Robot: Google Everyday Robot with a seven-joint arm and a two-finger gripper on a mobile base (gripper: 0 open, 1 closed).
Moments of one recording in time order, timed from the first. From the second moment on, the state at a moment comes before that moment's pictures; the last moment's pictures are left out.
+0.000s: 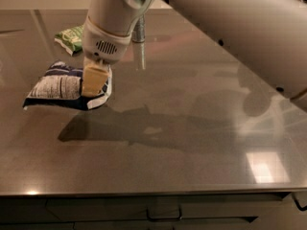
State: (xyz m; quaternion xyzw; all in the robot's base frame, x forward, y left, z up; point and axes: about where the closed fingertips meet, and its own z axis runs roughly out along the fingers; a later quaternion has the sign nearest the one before) arm 0.493 0.137 0.927 -0.73 0.64 0.16 0.17
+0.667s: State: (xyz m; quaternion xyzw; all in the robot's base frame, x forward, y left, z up) arm 0.512 0.099 1.019 -0.73 0.62 0.18 0.22
